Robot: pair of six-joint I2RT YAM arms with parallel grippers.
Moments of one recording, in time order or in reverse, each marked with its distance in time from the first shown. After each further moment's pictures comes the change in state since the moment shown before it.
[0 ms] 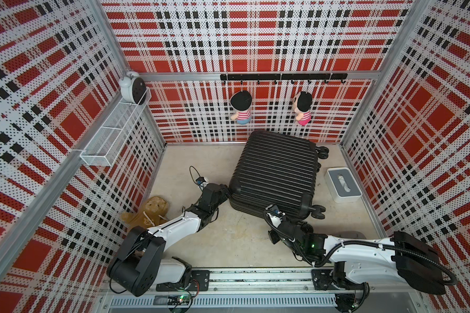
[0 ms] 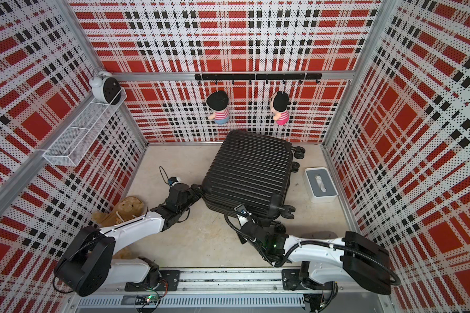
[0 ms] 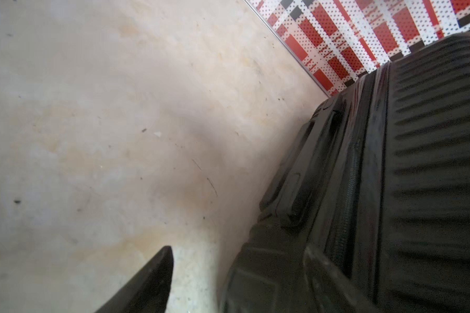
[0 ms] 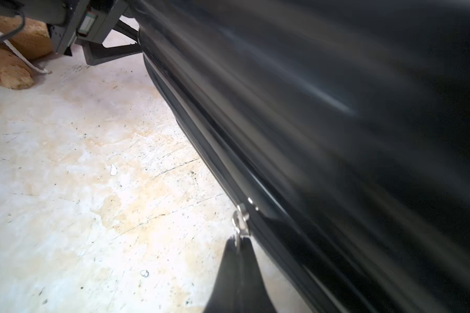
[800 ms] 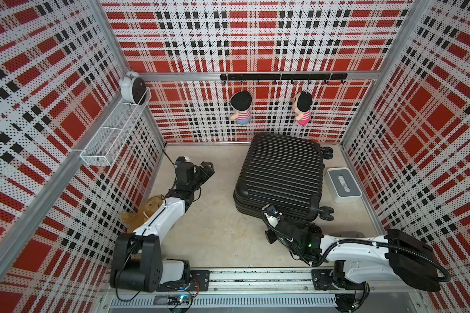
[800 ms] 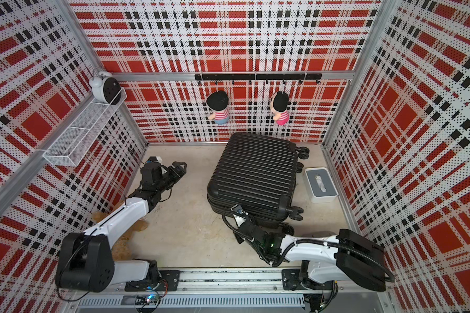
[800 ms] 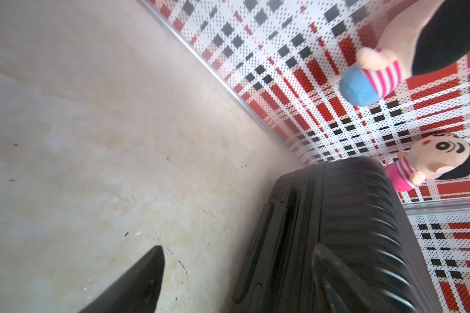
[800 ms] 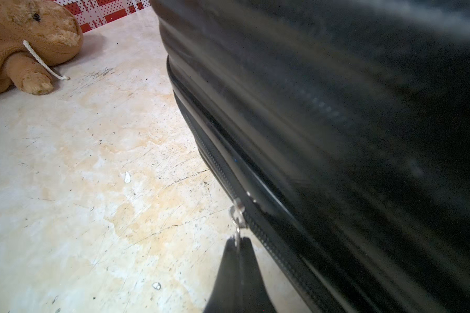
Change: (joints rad) left arm 0.422 0.073 0.262 -0.048 0.436 0.133; right arm 0.006 0.023 -0.001 0.072 -0.021 -0.034
